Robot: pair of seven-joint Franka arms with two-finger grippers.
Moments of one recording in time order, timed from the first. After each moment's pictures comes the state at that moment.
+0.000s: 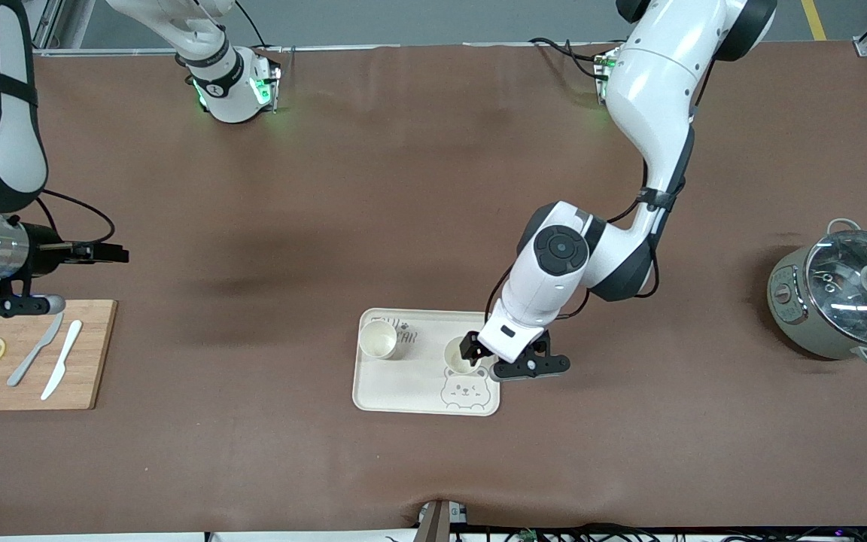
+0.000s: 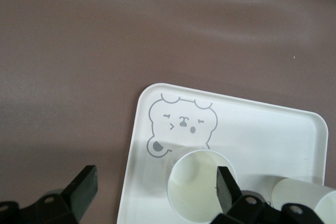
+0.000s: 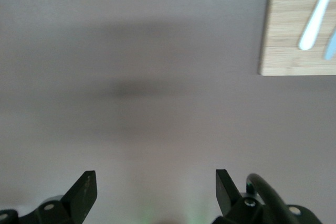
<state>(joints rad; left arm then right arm) -0.51 0.80 -0.03 -1.29 0.01 2.40 -0.67 -0.05 0.28 -0.05 -1.61 0.07 1.59 -0.09</state>
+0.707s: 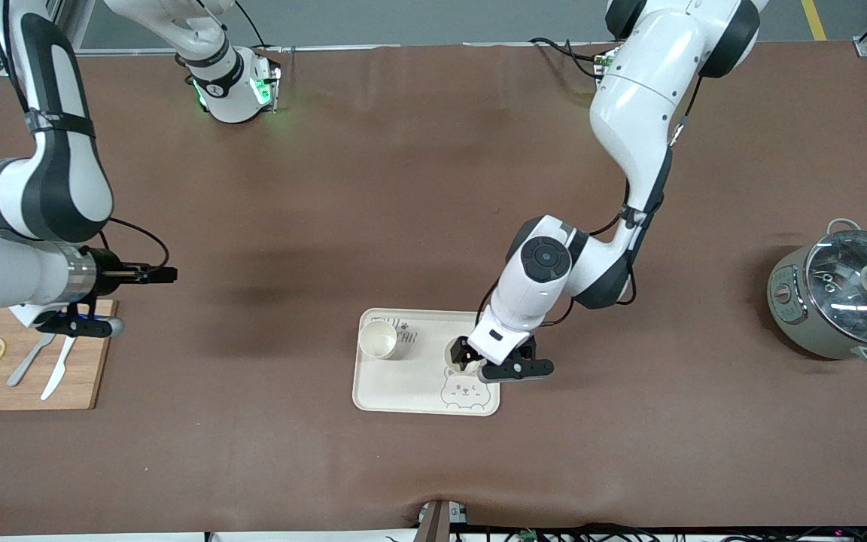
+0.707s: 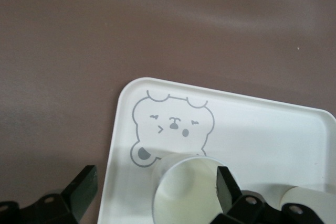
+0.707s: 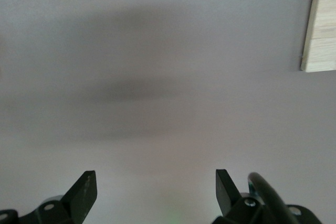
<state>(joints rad) -0.53 0.88 -0.04 -1.29 0.01 2.52 -0.67 0.05 0.37 -0.05 -1.60 0.09 1.64 0.09</state>
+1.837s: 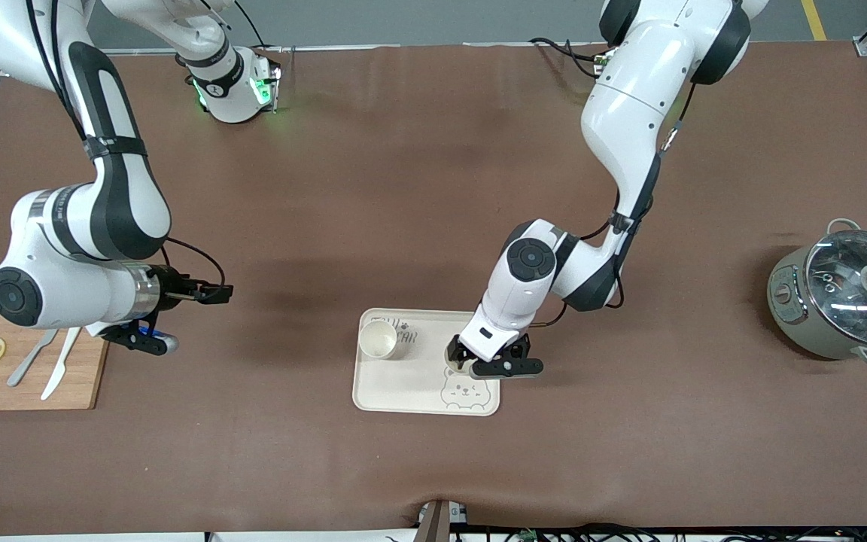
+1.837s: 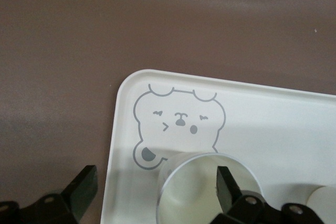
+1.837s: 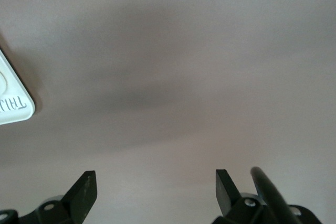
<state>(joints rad) -0.54 0.91 -0.03 -1.29 0.07 2.54 -0.68 0.14 0.46 -0.05 -1.56 0.22 1.68 0.31</state>
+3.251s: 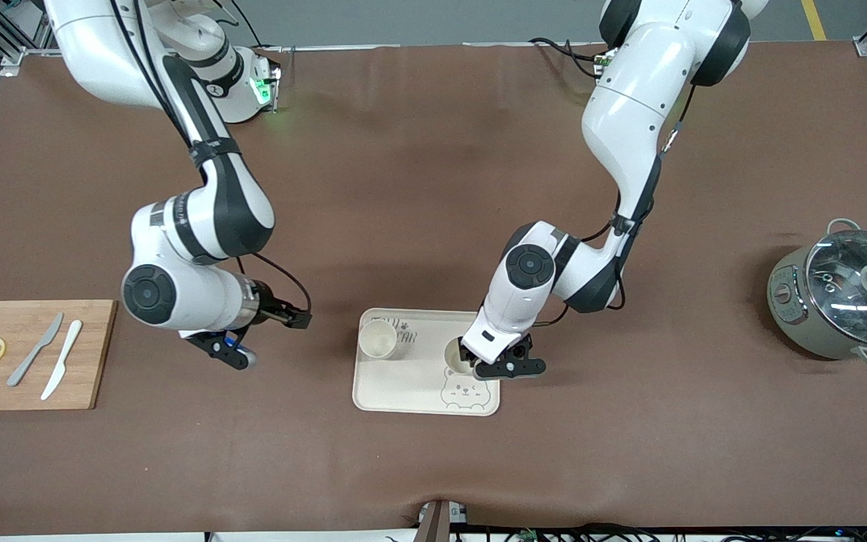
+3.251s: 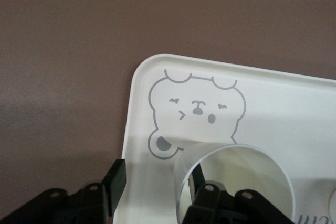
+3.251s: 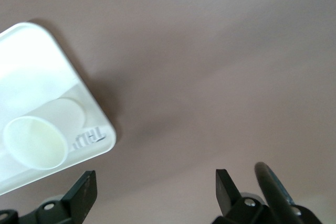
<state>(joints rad) -0.54 0.92 -0.03 -1.28 0.07 2.47 -0.69 0.36 0.58 -0.04 -1.46 0.27 1.87 0.72</state>
